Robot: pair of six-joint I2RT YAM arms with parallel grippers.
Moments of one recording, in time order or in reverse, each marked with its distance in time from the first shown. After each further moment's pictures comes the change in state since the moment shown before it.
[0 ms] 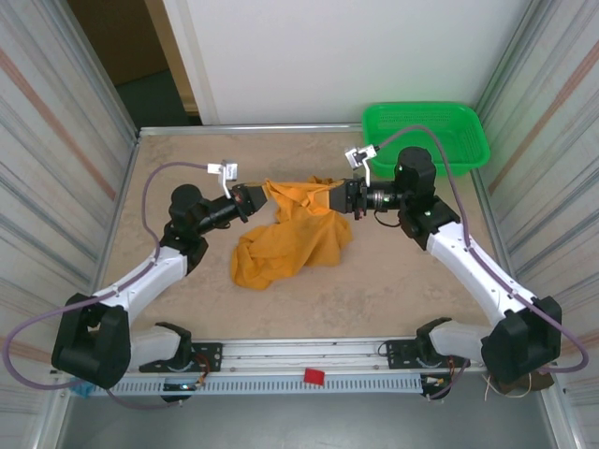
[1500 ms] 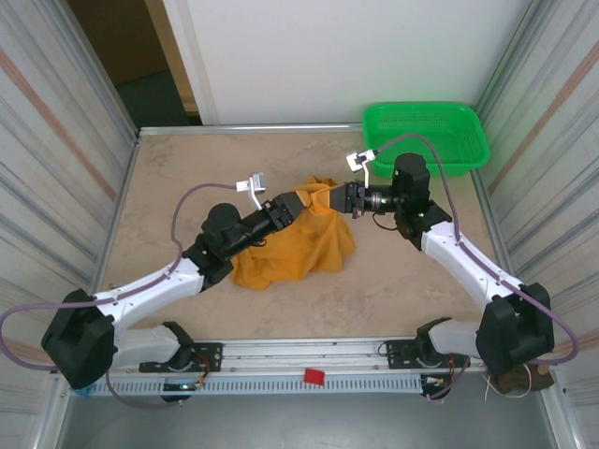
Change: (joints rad) left arm -0.401 -0.024 0.023 -0.019 -0.473 -0.420; right arm -0.042 0.054 -0.091 0.092 0.049 0.058
